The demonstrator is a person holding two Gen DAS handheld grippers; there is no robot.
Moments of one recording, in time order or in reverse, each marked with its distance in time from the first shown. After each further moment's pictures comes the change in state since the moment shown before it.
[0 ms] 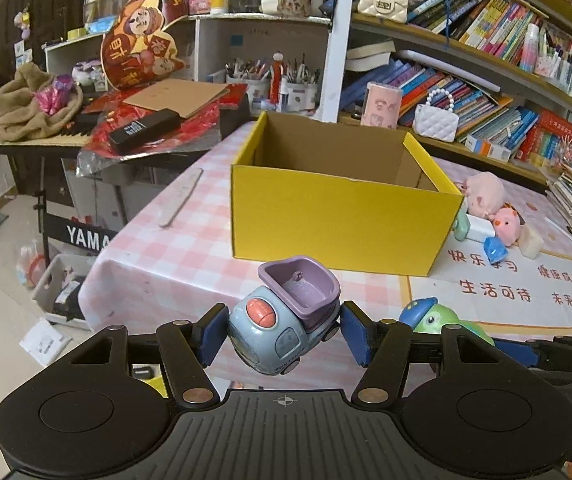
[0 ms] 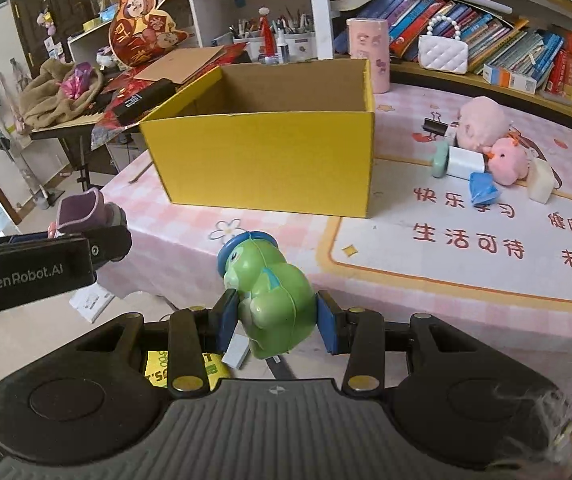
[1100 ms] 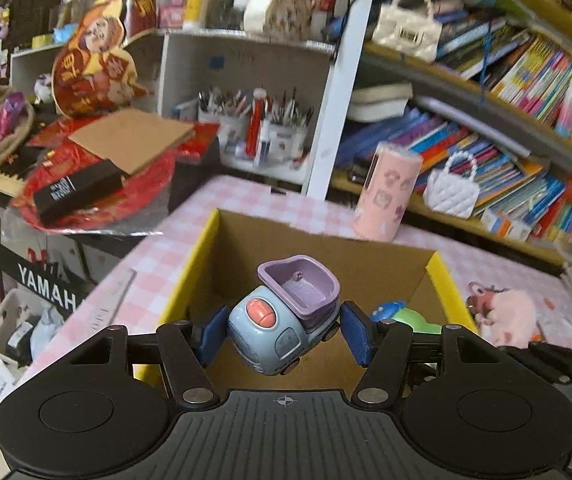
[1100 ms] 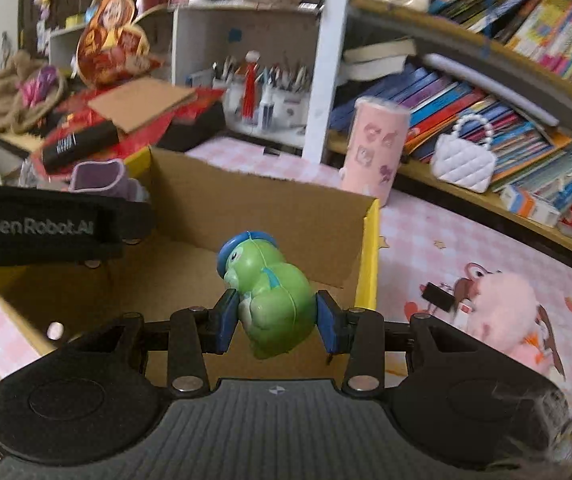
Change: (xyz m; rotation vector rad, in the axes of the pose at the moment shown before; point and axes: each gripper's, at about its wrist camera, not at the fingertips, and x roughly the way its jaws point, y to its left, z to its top) left arm 0.158 -0.020 0.145 -0.067 -0.052 -0.060; right arm 0.151 -0.033 0.171 -0.209 -0.103 -0.120
